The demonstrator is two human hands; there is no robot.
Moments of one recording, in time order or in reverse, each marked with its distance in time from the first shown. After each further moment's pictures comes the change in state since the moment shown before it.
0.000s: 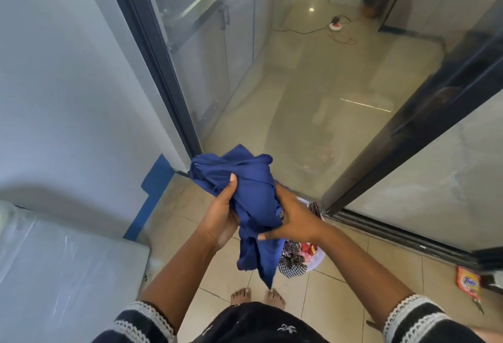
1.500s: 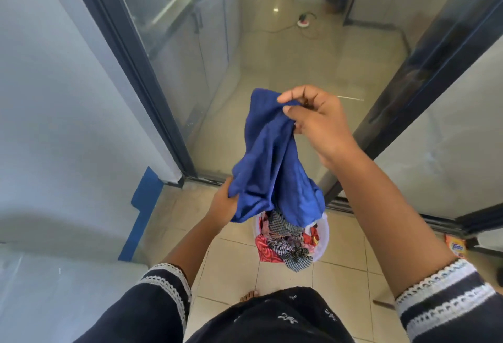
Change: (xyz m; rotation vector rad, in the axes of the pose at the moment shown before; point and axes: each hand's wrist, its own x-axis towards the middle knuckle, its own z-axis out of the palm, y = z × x) left_hand 0.062 -0.004 -0.057 0.963 0.033 0.097; right_hand 0.017 -0.134 -0.064 0.469 0.671 -0.216
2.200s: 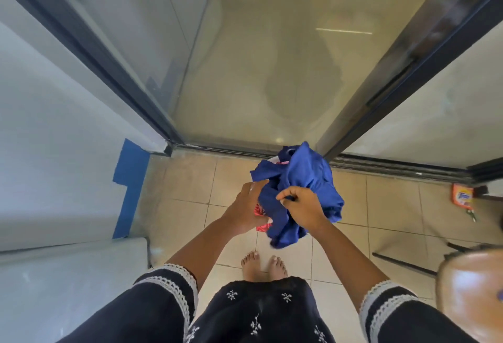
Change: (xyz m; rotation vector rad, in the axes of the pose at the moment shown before) left_hand 0.068 -0.086 0.099 0.493 -0.444 0.102; right_hand -0.069 0.312 -0.050 -0.510 -0.144 0.605
